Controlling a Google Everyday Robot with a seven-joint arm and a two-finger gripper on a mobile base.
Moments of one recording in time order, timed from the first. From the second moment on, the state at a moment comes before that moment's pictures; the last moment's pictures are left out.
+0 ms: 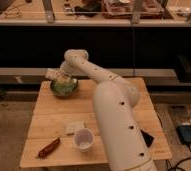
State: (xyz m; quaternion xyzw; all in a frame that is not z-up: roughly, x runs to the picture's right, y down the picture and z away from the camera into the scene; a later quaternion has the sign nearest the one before) arm -0.222 -0.079 0.948 0.28 -0.21 -0.93 0.07
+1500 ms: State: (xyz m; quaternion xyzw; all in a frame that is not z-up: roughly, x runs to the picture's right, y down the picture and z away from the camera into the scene) arm -0.224 -0.073 0.961 0.28 -0.25 -0.92 0.09
